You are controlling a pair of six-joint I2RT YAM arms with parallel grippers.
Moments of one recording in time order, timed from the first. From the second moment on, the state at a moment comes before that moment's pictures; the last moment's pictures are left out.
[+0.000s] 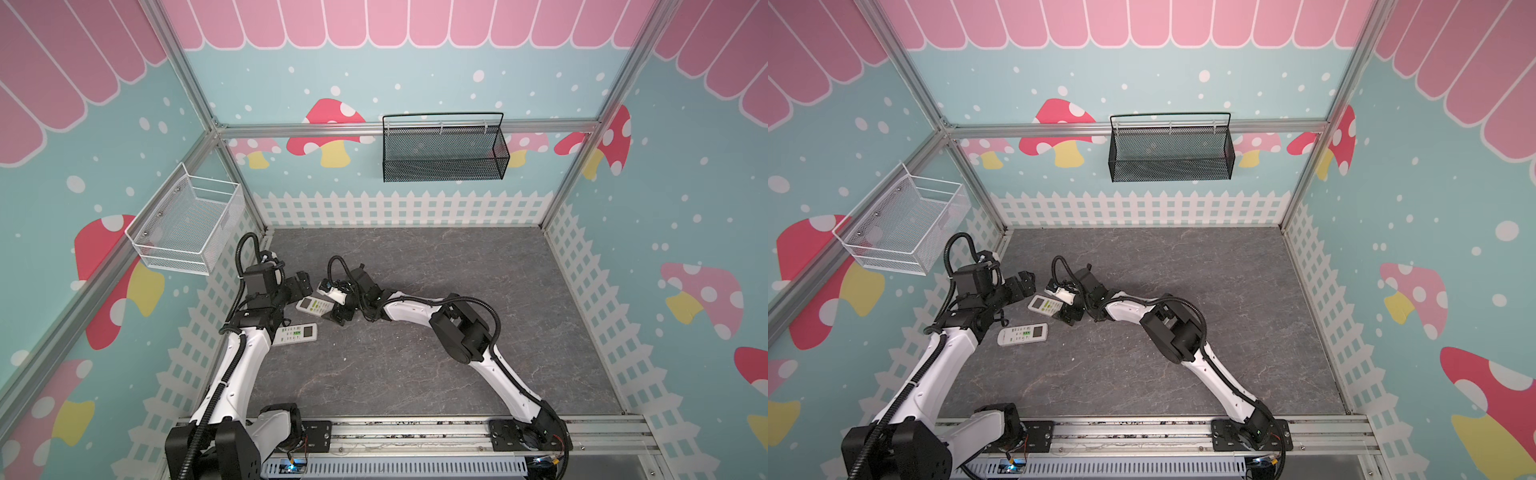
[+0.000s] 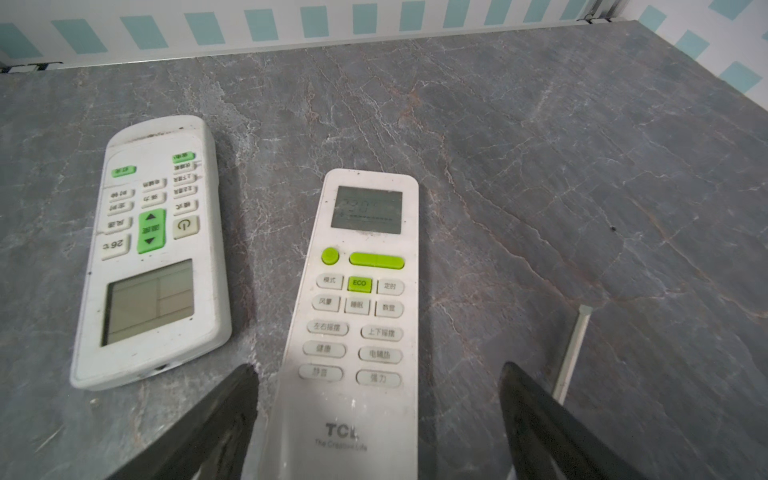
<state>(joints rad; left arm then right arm) 0.13 1.09 0.81 -0.32 0.06 -0.28 0.91 2.52 1.91 0.04 -0.35 -0.29</state>
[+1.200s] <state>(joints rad) 0.13 1.09 0.81 -0.32 0.12 -0.21 0.92 2.50 1.86 0.02 -0.31 -0.30</state>
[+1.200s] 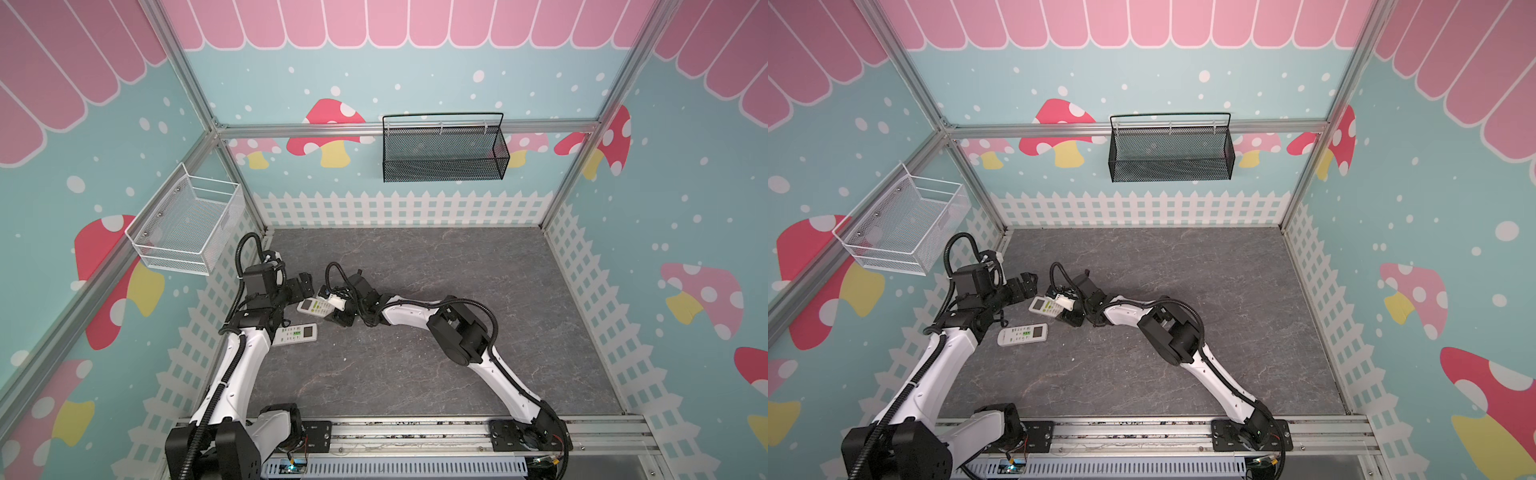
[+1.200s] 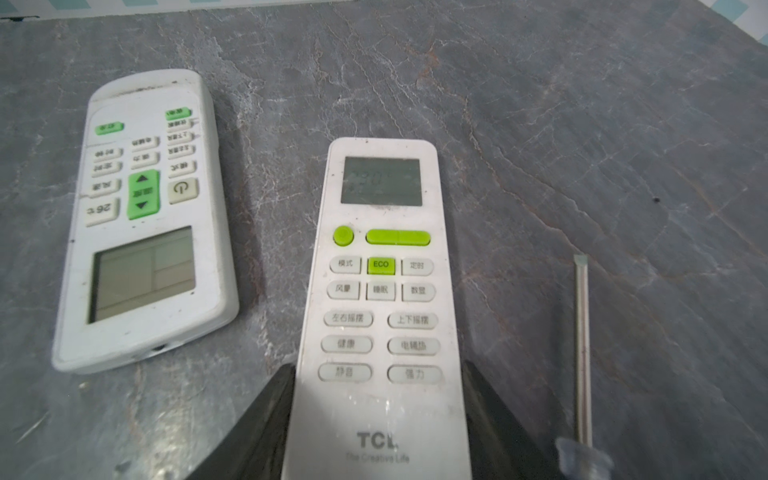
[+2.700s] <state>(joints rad) -0.35 1.27 1.22 -0.58 0.79 1.93 0.25 1.30 0.89 -0.02 -1.06 -0.28</state>
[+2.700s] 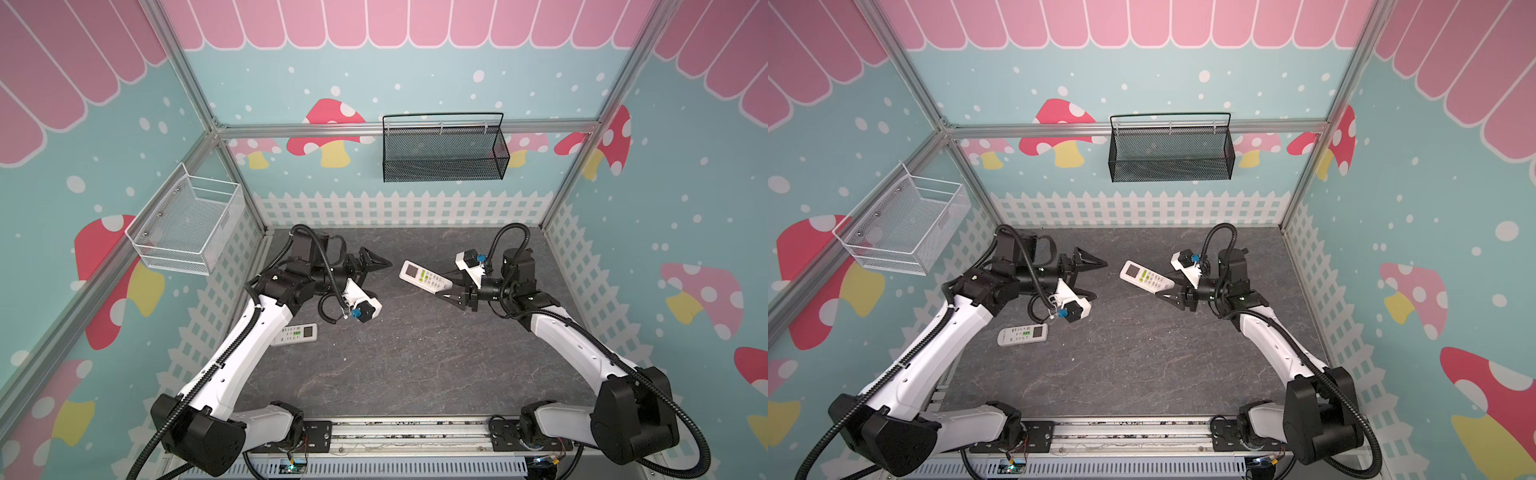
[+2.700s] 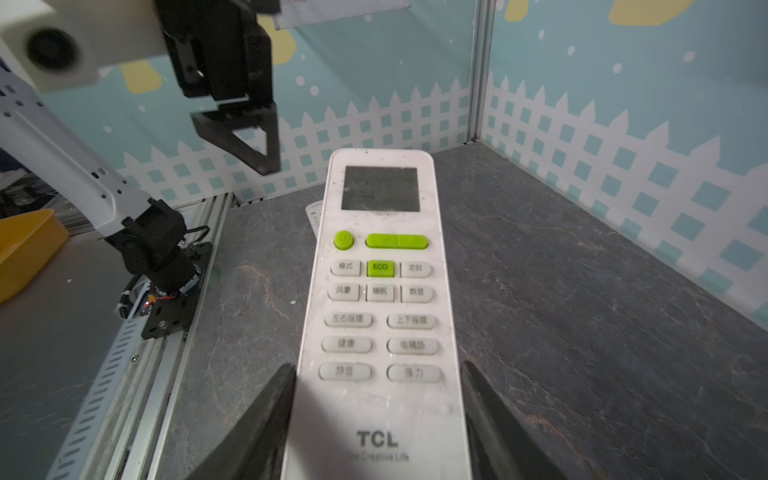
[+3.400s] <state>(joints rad) -0.40 1.33 1.08 -0.18 0.86 2.00 0.30 1.36 0.92 -0.07 -1.20 -0.29</state>
